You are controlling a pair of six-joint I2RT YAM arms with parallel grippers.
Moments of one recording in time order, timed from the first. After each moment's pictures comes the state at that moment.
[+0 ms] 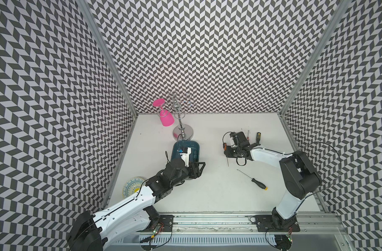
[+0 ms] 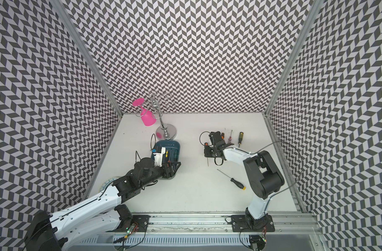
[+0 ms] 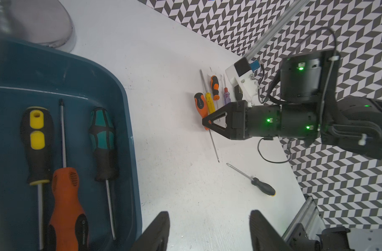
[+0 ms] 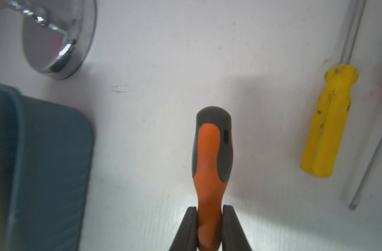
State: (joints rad) left arm -0.78 0.92 0.53 -0.03 0.02 -0.73; right arm 0.46 1.70 0.97 -0.18 -0.19 0.45
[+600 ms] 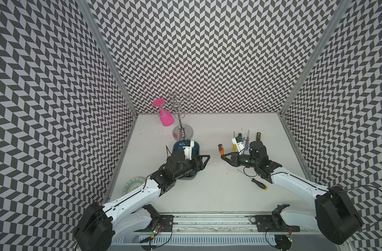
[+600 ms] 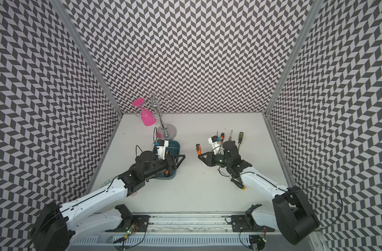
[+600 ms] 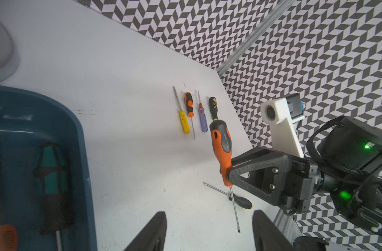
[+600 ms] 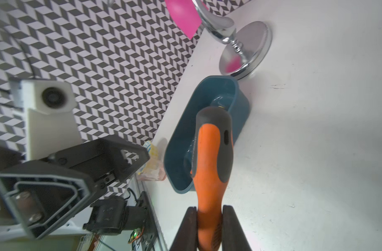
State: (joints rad) left arm -0.72 1.05 0.57 0.20 0.20 -0.73; right arm 0.47 1.23 0.60 0.20 -0.65 0.58
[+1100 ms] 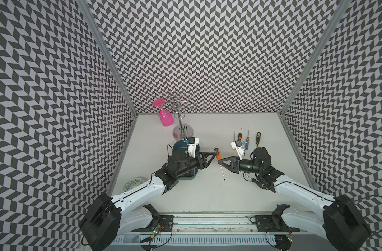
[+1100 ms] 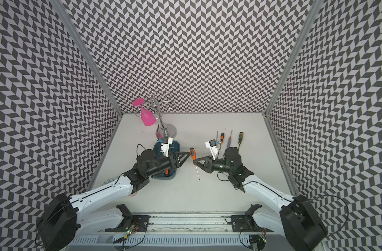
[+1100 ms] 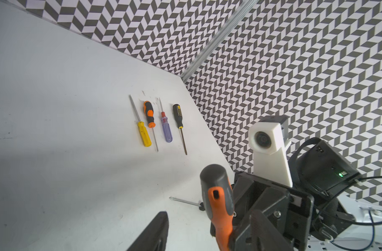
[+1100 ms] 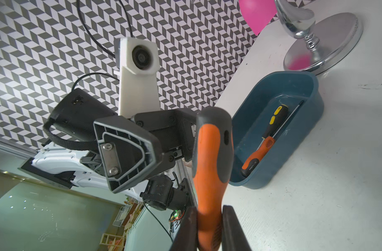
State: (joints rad) left arm -0.73 1.14 0.57 0.45 0.32 -0.78; right arm 0.55 1.14 0.49 0.44 -0.76 0.72
